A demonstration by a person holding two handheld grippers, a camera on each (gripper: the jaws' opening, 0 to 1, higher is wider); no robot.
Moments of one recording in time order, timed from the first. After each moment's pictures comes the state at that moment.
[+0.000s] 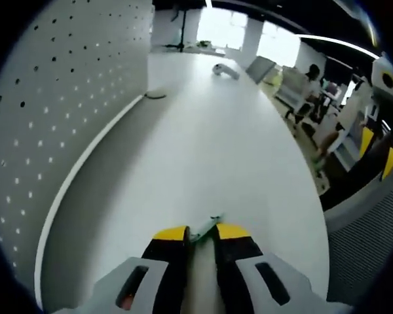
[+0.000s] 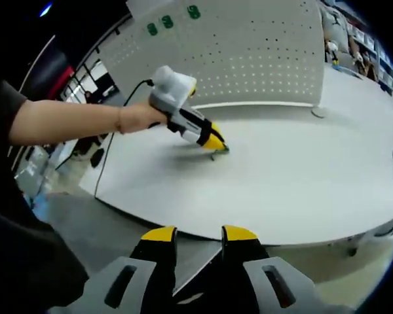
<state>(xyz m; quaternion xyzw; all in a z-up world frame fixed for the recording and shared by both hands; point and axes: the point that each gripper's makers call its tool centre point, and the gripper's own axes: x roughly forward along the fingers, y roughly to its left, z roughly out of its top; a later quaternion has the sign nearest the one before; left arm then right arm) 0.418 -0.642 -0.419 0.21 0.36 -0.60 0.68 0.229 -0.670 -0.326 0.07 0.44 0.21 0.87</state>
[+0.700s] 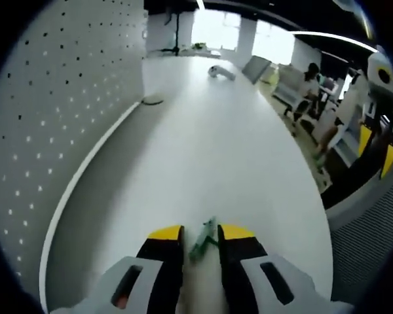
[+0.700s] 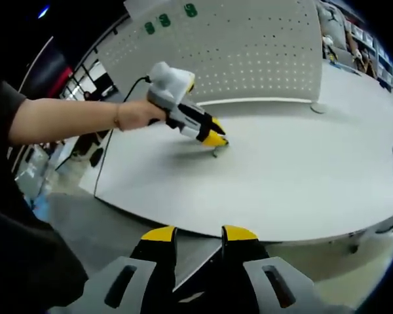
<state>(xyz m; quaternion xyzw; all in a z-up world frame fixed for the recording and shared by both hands) 0.416 -0.645 -0.423 0.23 0.35 -0.61 0.67 0.226 -0.671 -0.331 0.07 0.45 0.20 0.87</state>
